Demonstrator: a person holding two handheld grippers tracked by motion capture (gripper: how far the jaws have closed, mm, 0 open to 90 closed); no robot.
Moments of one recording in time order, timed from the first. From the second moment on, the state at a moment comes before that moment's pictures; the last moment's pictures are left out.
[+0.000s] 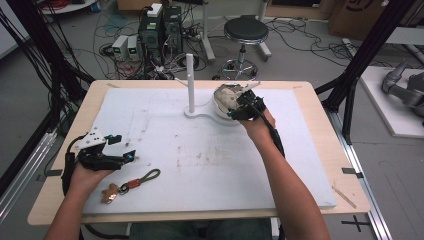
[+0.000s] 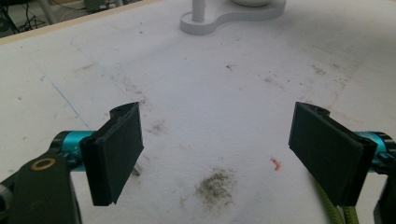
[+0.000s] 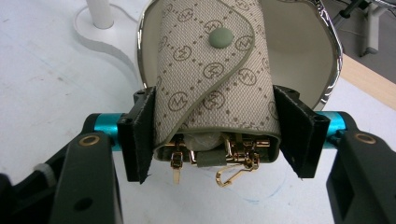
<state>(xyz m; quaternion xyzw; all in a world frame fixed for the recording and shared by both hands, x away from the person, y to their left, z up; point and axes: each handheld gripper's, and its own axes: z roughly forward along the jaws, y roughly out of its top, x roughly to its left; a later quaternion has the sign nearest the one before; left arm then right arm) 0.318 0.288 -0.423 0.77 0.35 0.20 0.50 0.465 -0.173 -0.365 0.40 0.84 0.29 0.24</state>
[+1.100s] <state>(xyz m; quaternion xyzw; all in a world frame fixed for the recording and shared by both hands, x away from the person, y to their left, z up) 0.318 0.285 -0.422 0.77 0.34 0.19 0.50 0.451 -0.183 -0.349 0.40 0.82 0.31 0.26</state>
